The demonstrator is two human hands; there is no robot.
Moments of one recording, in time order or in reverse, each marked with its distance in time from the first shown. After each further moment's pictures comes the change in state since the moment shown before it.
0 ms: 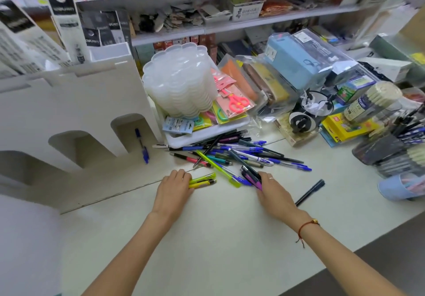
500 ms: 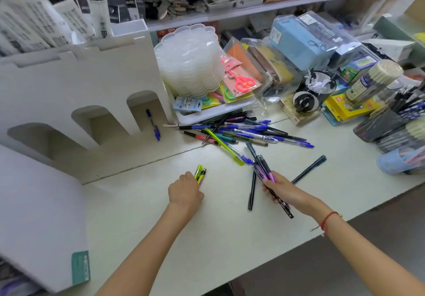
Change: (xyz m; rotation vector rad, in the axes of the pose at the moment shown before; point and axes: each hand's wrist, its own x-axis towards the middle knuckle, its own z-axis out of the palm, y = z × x) left_hand -0.050 0.041 -0.023 -0.019 -0.476 -0.394; right_hand -0.057 -0.003 0.000 0.771 -0.302 0.189
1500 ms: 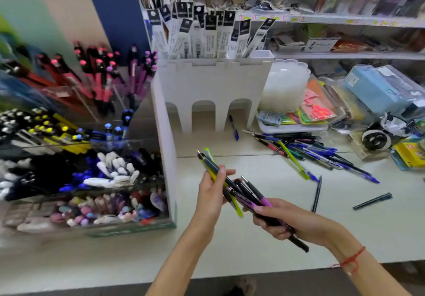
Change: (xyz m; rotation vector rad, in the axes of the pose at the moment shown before) left_hand -0.170 -0.121 -0.054 -1.894 0.288 -0.088; right_hand -0.131 -0.120 0.155 0.113 -0.754 -0.119
